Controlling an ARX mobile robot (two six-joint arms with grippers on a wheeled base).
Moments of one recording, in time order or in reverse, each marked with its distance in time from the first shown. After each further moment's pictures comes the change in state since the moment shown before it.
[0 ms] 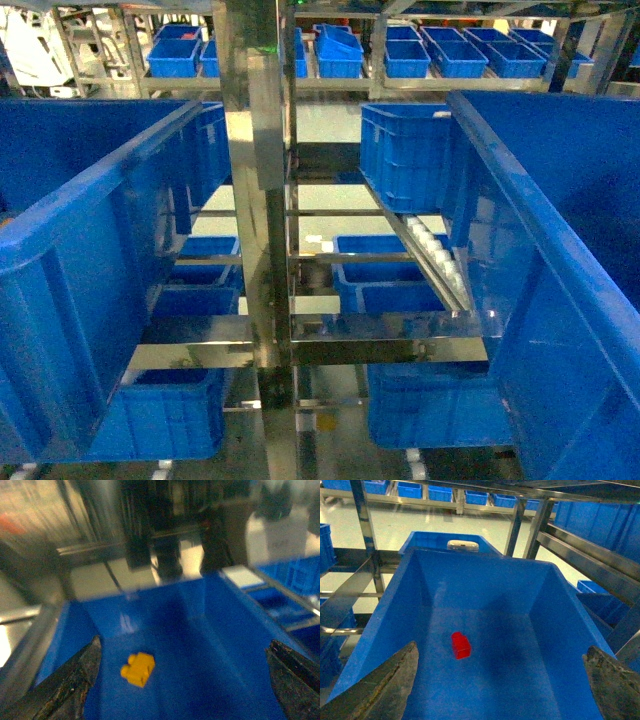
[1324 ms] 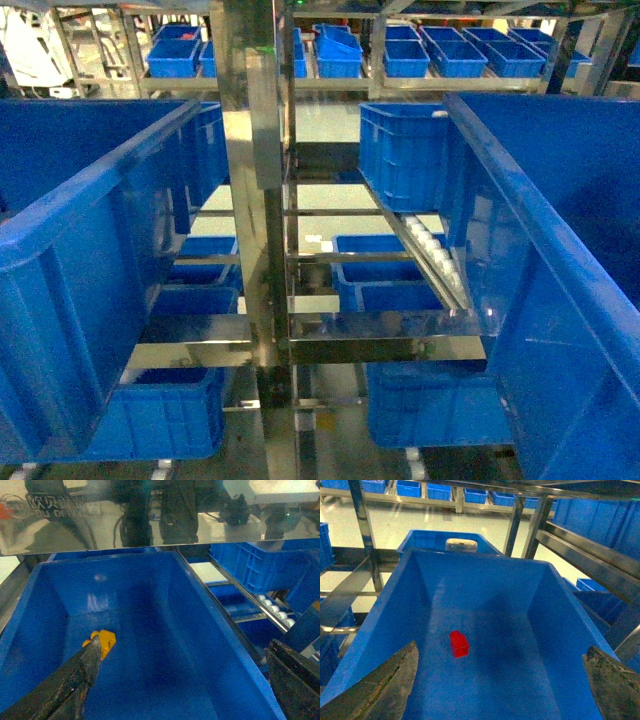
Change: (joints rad) left arm 0.025 -0.185 0.014 -0.265 0.075 -0.124; right arm 0.000 0.000 0.000 0.000 -0.002 0.000
